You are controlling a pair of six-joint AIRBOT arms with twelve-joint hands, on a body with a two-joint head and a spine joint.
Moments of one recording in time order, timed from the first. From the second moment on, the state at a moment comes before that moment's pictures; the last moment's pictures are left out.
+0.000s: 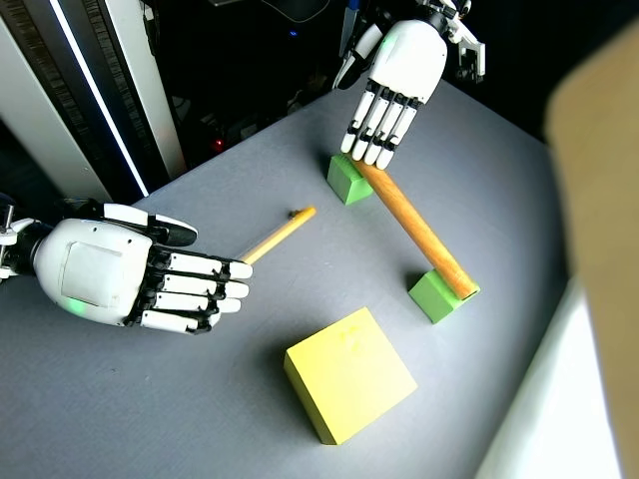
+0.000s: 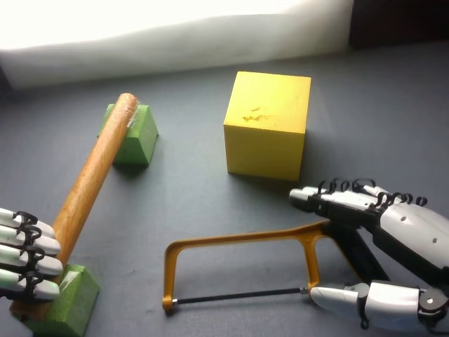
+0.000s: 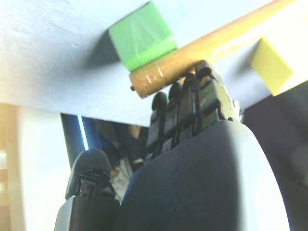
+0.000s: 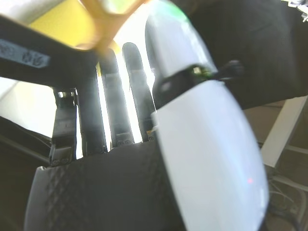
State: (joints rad) left arm 0.70 -0.54 1.12 1.52 -0.94 -0.14; right arm -0.94 -1.06 0.77 0.37 1.03 -0.76
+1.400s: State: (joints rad) left arm 0.58 -0.63 1.19 1.00 -0.83 -0.13; right arm -0.50 -1.02 1.04 -0.62 0.97 -0.44
